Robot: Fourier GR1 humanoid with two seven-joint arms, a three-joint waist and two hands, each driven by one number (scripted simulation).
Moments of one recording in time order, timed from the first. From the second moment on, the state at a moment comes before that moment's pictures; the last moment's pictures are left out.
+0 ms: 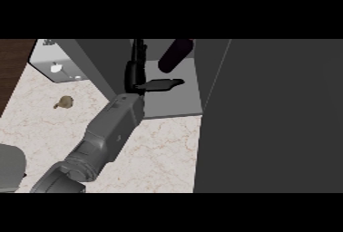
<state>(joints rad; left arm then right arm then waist) -1.08 0.00 0.01 -0.13 0.48 0.24 -0.87 -0.11 -0.01 0.15 -2.45 -0.10 0.13 0.63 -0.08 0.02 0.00</state>
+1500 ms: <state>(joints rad) -0.43 0.02 -0.68 -1.11 0.69 0.66 -0.72 -0.07 -0.03 0.10 -2.47 -0.07 0.10 0.62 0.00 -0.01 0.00</state>
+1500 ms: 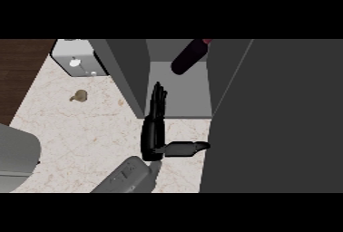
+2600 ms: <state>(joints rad) 0.03 0.33 -0.82 -1.87 0.50 0.75 -0.55 -0.02 -0.03 0.16 -2.47 -0.10 0.17 0.66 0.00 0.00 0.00</state>
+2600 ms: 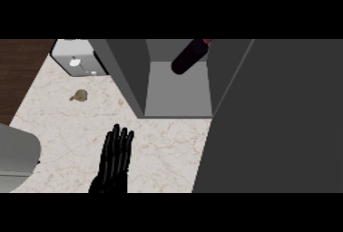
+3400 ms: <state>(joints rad) 0.25 0.59 -0.60 -2.05 0.63 0.49 -0.59 0.10 0.00 0.32 -2.47 -0.15 0.23 0.72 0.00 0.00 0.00</state>
